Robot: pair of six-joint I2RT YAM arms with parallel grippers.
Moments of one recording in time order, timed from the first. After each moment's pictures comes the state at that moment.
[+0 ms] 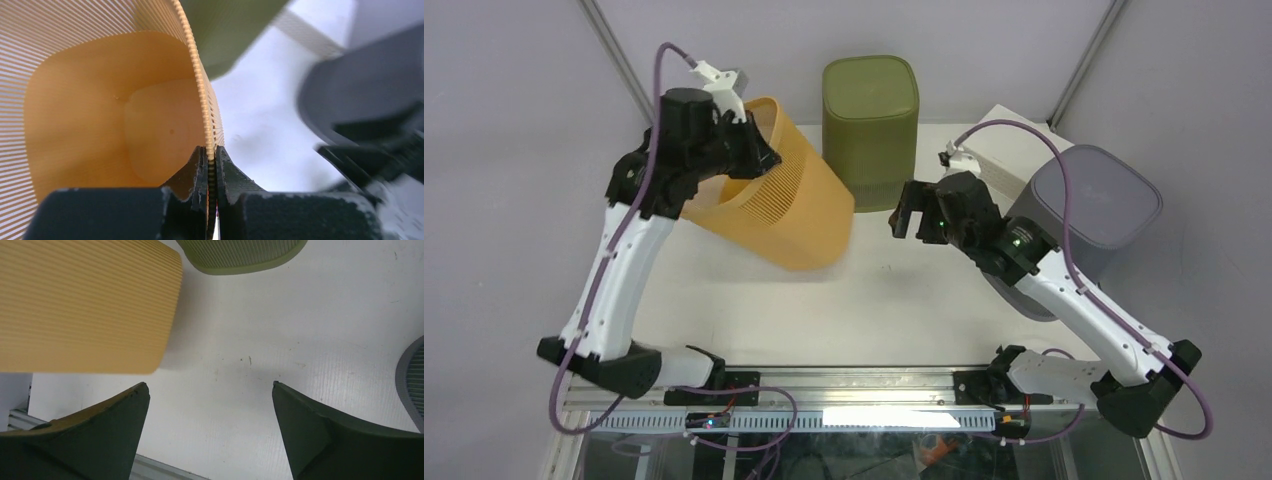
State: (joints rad) left arm -0.40 1.41 1.84 -0.96 0.07 -0.32; right arm 0.76 1.11 1.21 -0.74 0.31 0.63
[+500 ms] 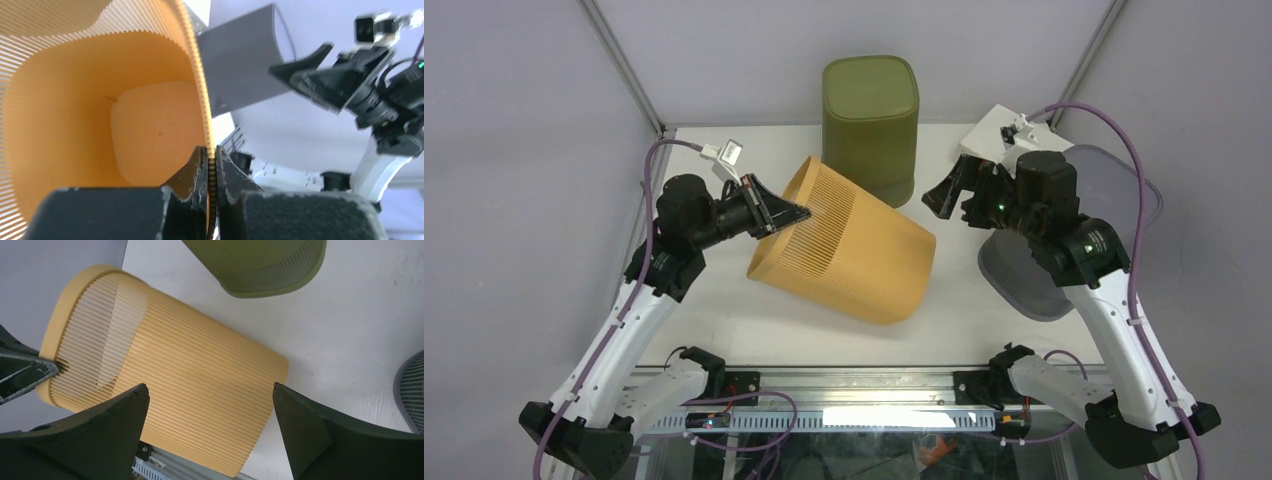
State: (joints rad) left arm -0.40 0.91 1.04 -0.34 0.53 -0.87; right arm 0.45 0.98 1.38 -0.84 -0.06 0.55
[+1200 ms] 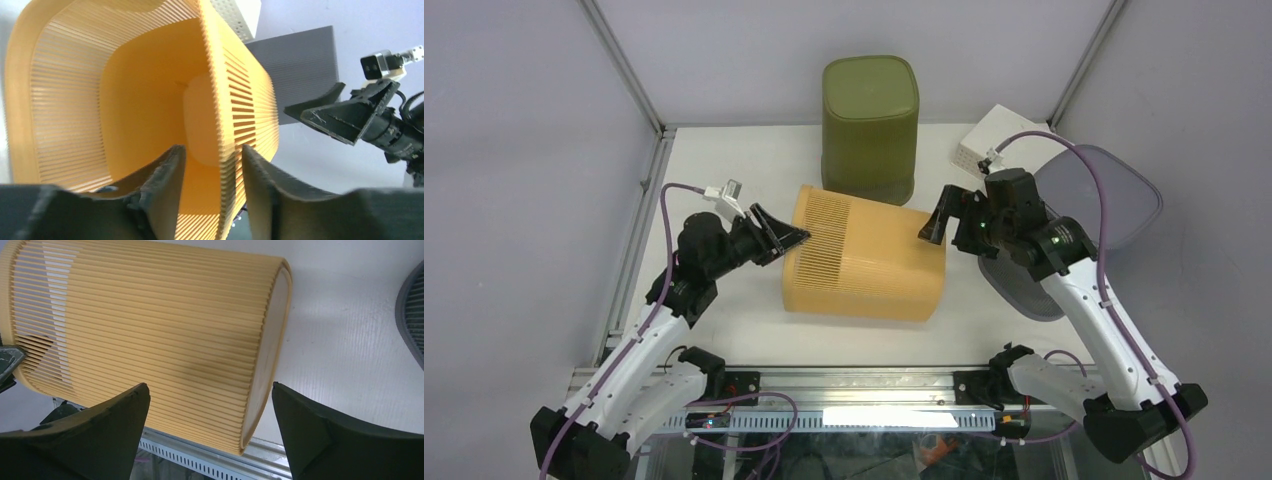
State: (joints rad) left arm -0.40 0.79 0.66 -0.10 0.39 -0.99; right arm 0.45 1.01 1.22 -0.97 -0.09 0.60
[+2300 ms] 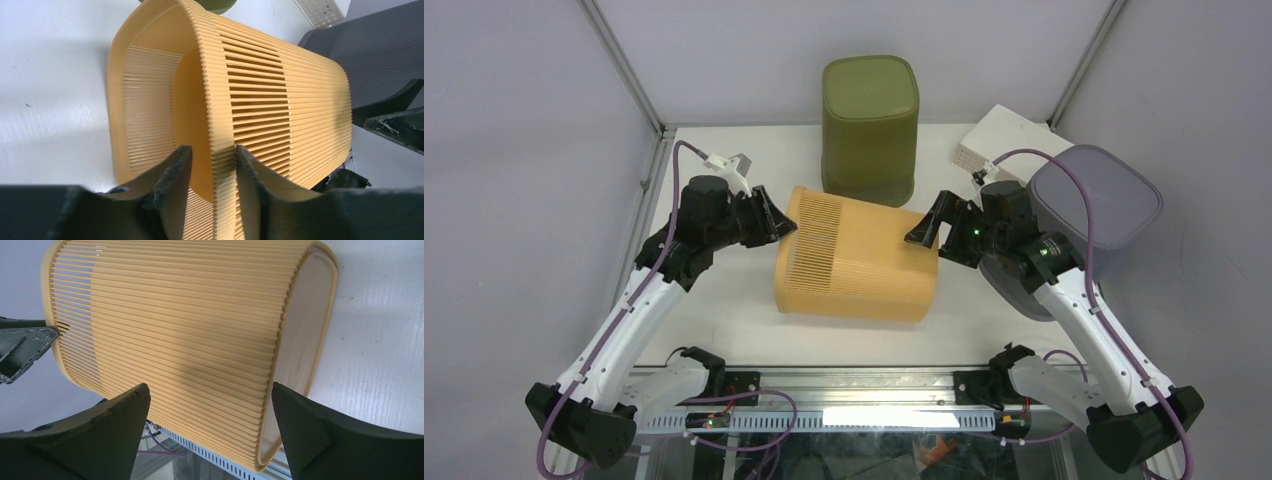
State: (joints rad) left arm -0.40 0.98 1.02 -0.58 0.22 -0.60; right arm 0.45 0.96 1.03 -0.78 -0.22 0.76
